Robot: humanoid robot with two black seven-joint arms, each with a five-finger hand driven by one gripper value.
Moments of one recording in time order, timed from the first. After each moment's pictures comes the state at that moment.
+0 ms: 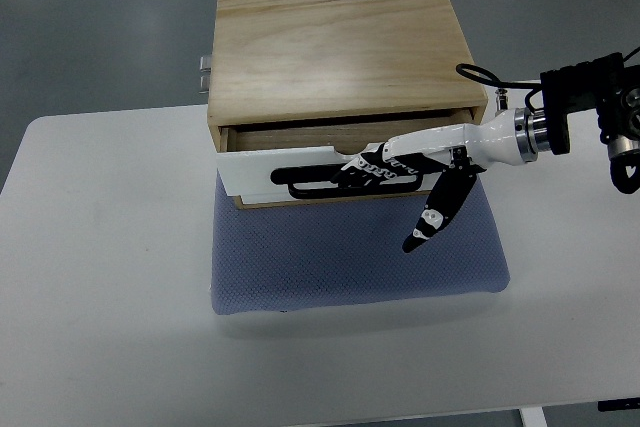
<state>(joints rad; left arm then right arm) -0.02 0.00 0.14 -0.13 0.10 -0.07 -0.04 1.07 -0.74 0.31 1.53 -0.80 0.61 -0.01</state>
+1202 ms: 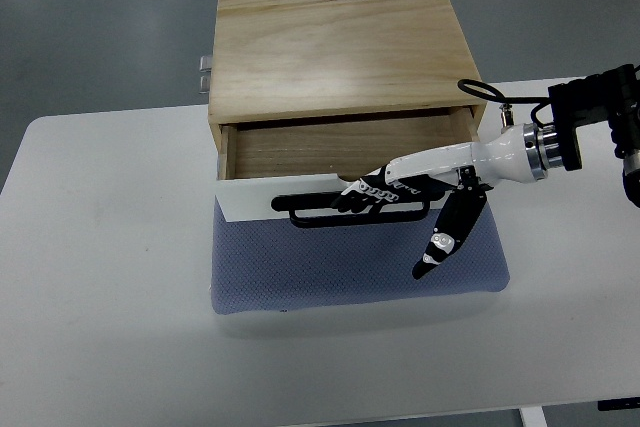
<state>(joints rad) -0.02 0.00 0.14 -0.13 0.10 -0.07 -0.04 1.07 -0.80 0.32 1.63 -0.79 0.61 -0.01</state>
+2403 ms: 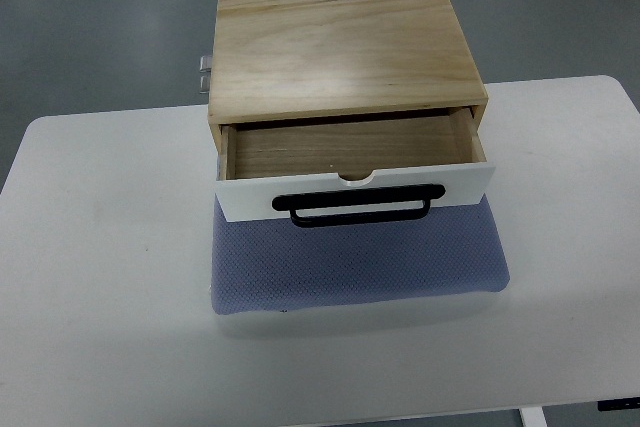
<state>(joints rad) -0.02 0.00 0.14 -0.13 0.10 -0.07 -0.04 1.21 -1.02 0.42 1.08 -0.01 0.61 -0.04</state>
